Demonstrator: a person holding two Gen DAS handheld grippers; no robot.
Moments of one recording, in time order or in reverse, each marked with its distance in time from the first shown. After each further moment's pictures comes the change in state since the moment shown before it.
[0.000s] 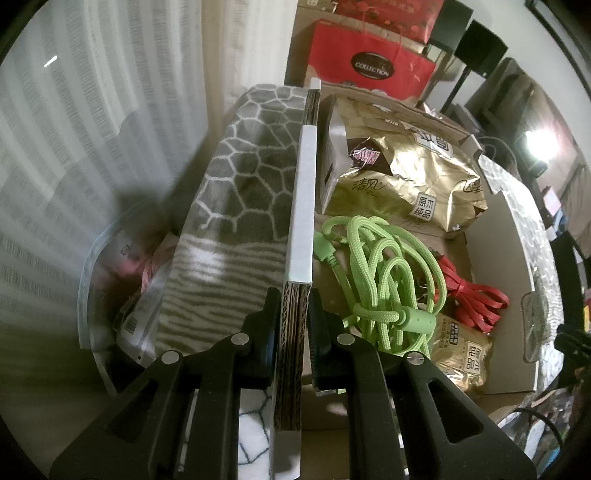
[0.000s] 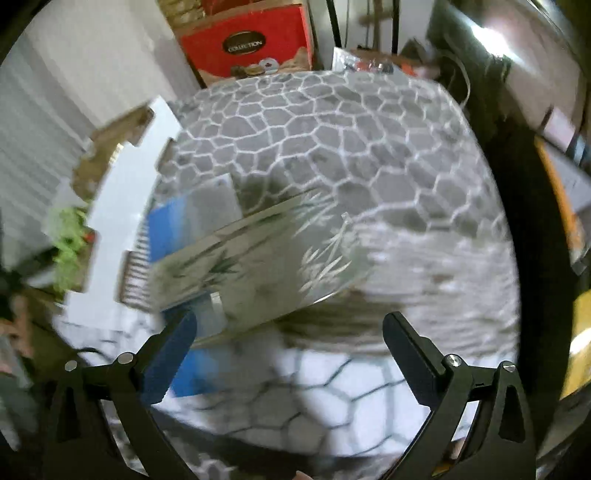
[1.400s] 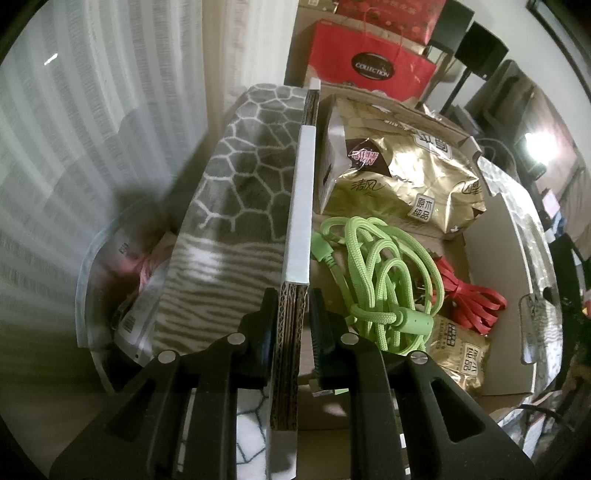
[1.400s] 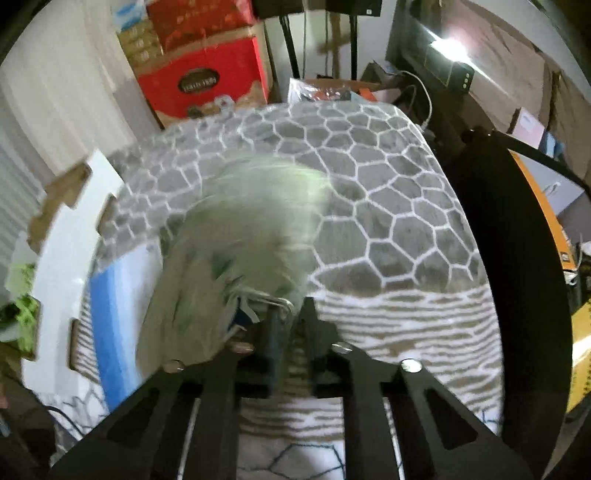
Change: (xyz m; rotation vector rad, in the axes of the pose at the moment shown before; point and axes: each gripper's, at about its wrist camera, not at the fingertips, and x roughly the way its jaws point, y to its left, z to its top) left arm 0.000 0.001 0.000 -0.007 0.001 -0.009; right arm 0.008 -0.036 0.030 0.037 -0.189 -0.101
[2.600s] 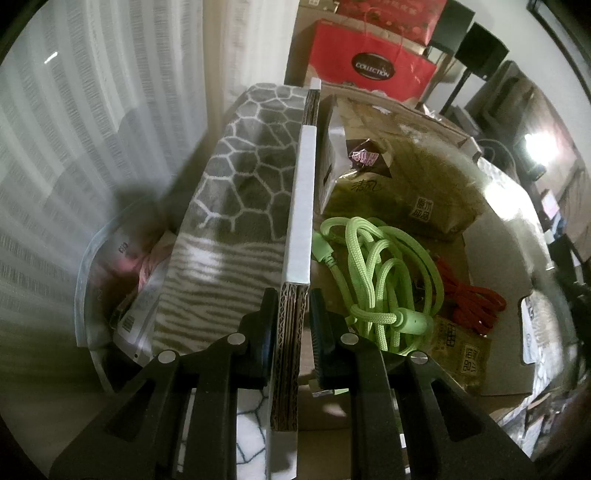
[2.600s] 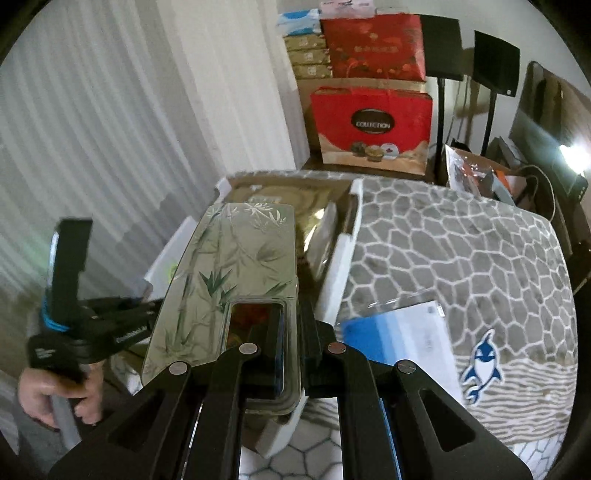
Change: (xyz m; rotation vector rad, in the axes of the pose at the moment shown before) left arm 0.000 0.000 0.000 0.018 0.006 -0.013; right arm -0.017 0.223 -0.001 -0.315 -0.088 0.231
